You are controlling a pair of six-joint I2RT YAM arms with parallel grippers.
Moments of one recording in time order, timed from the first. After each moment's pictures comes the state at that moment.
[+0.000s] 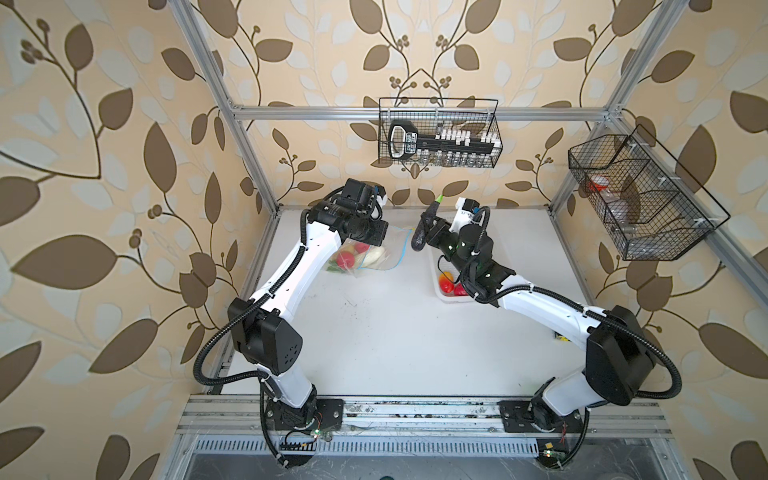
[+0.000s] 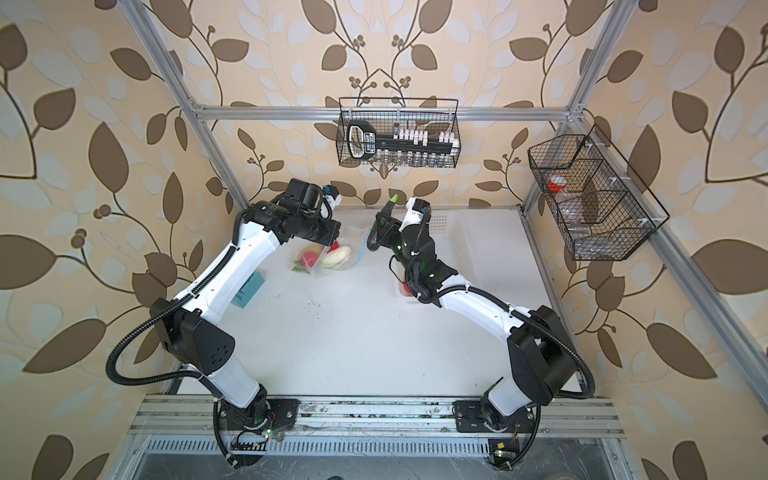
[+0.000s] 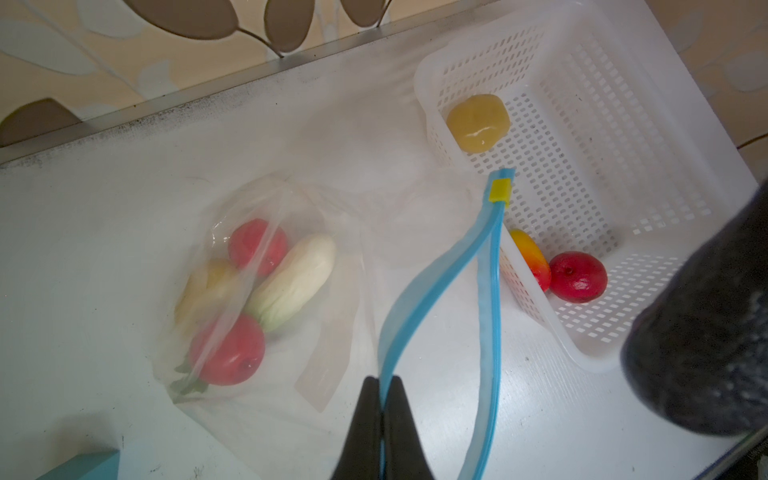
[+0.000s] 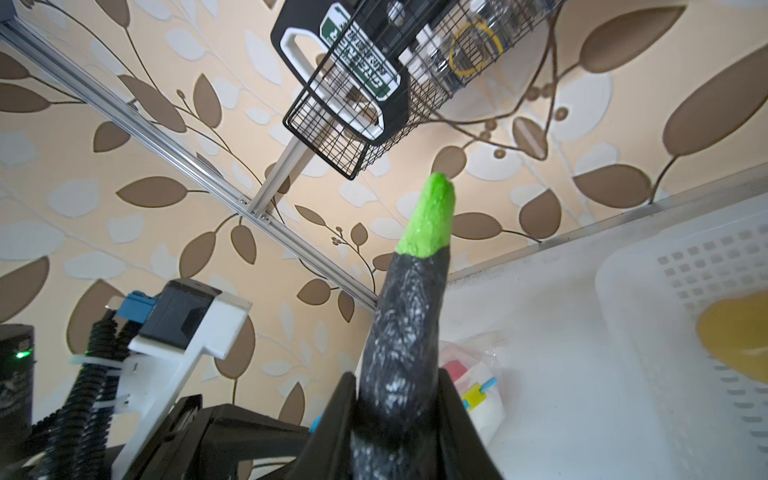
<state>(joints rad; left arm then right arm) -0.38 1.68 1.78 -0.98 0.12 -0.05 0.65 1.56 1.11 0.41 0.24 0.79</state>
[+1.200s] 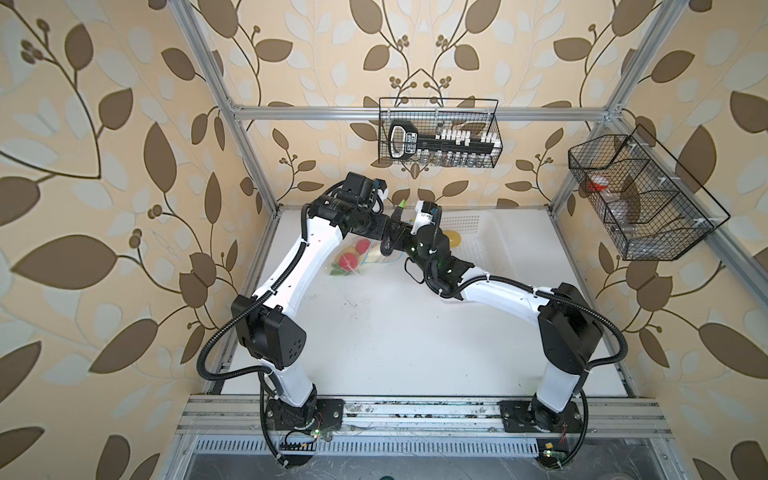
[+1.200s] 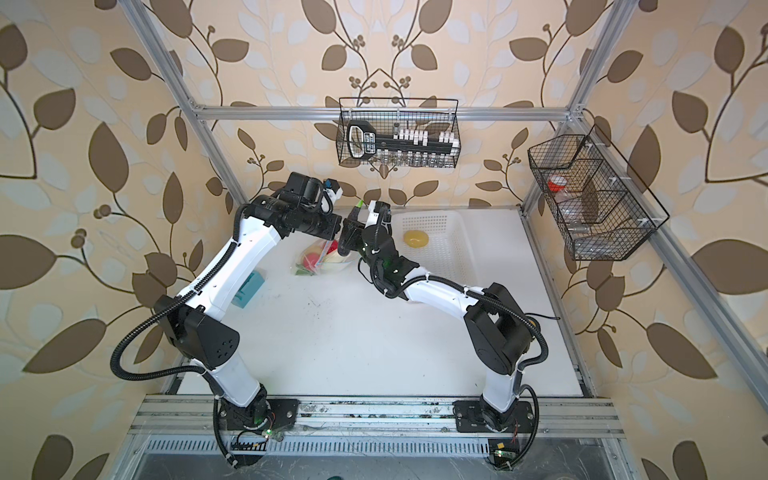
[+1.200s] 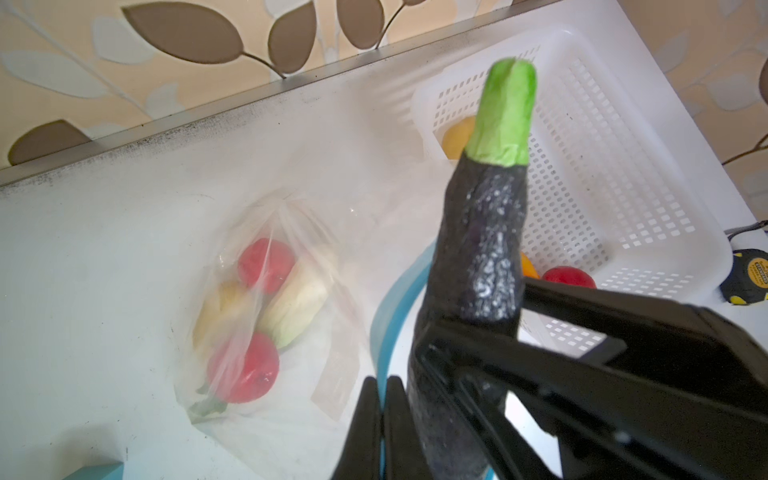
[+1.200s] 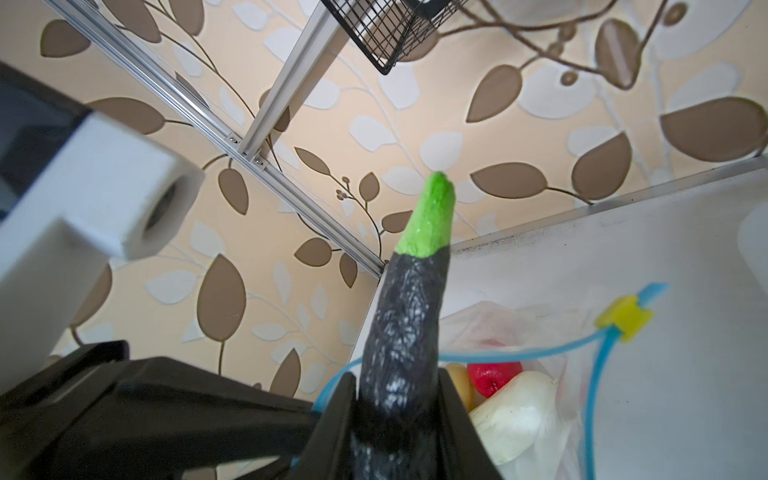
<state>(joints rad) -0.38 1.72 1.87 -1.01 0.13 -0.05 0.77 1.82 1.33 0.40 0.29 0.76</state>
